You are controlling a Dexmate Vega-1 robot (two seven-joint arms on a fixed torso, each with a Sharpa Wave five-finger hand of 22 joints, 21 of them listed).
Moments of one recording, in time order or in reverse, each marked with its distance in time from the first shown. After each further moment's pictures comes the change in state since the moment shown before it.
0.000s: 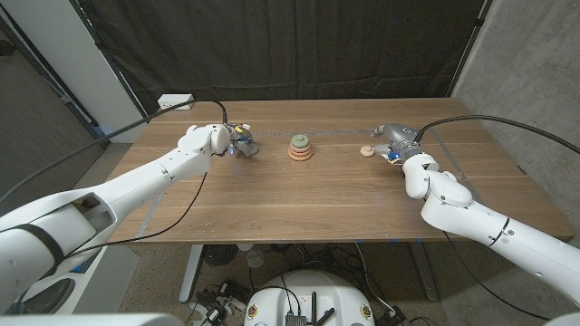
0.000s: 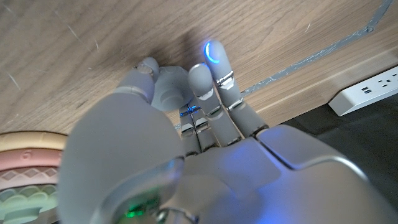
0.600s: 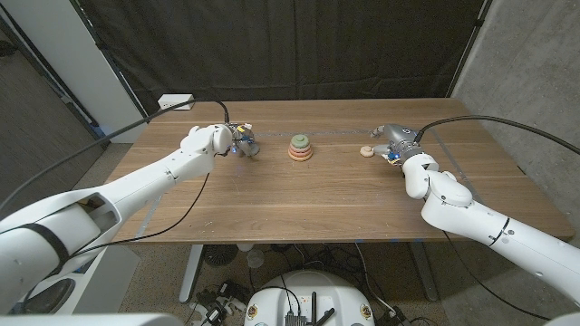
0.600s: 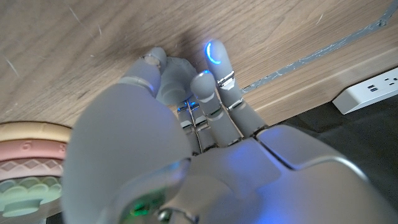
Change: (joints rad) left arm -0.002 -0.020 0.013 0.025 -0.032 0.000 0.006; left_hand 0.081 0.027 0.026 -0.012 0.000 0.163 -0.010 0.039 0.003 0.084 0.038 0.059 0.027 0.044 -0.024 0.044 0.068 0.024 -0.005 0.029 0.002; right arm 0.002 0.000 0.001 0.006 0.009 0.009 0.000; right_hand -0.007 0.007 0.000 0.000 0.000 0.000 0.000 0.000 -0.005 0.007 0.007 0.000 0.000 0.000 0.000 0.004 0.000 0.000 0.000 0.000 -0.002
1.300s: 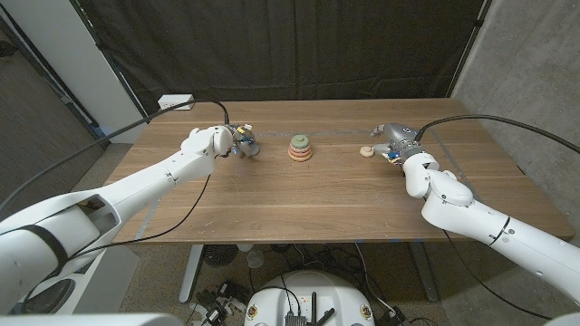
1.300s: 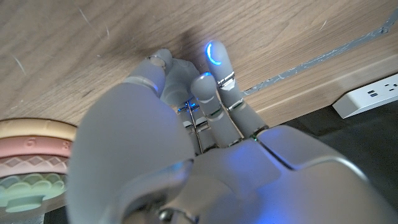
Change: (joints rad) left arm 0.015 0.013 0.006 -0.026 -0.027 0.027 0.008; left_hand 0.020 0.015 0.013 0.004 0.004 0.002 0.001 0.001 -0.001 -0.001 0.001 0.001 0.005 0.012 -0.006 -0.005 0.036 0.000 0.000 0.011 -0.003; right arm -0.002 -0.003 0.004 -0.007 0.002 0.000 -0.003; right_hand -0.004 0.004 0.000 0.000 0.005 0.000 0.000 0.000 0.000 0.000 0.000 0.000 0.000 0.000 0.000 0.000 -0.001 0.000 0.000 0.000 -0.003
